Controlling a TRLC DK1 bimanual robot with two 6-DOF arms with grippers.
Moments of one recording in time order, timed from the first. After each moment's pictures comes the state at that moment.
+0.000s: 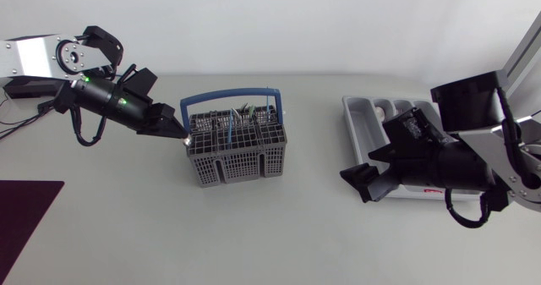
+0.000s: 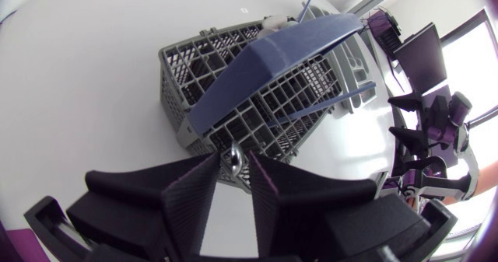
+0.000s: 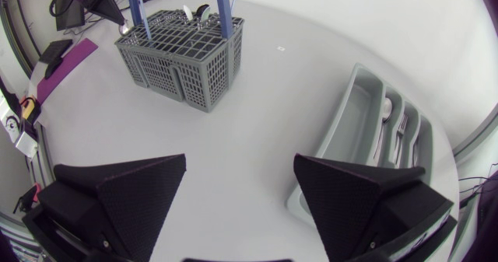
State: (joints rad) left arm -0.04 1.73 1.29 -0.78 0.59 0.22; right arm 0.33 1.12 0.67 -0.35 -0.17 -0.19
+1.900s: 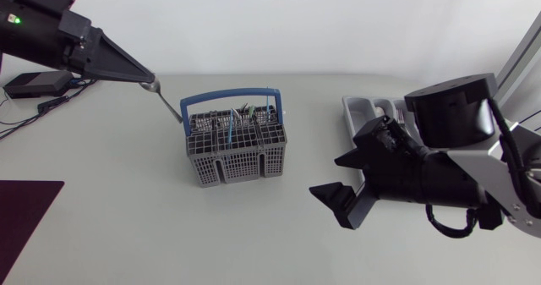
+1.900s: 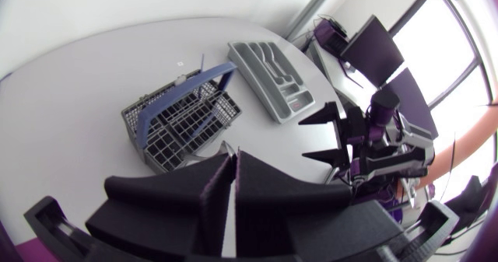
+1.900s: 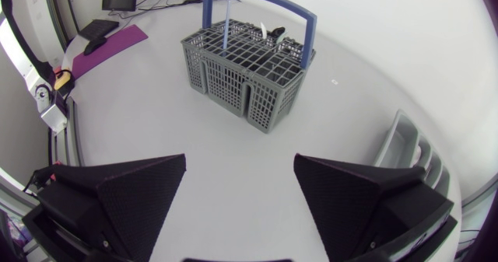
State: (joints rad) left arm -0.02 1.44 1.55 -1.20 0.77 0.30; right arm 0.57 1.07 0.67 -0.33 -0.17 -0.19
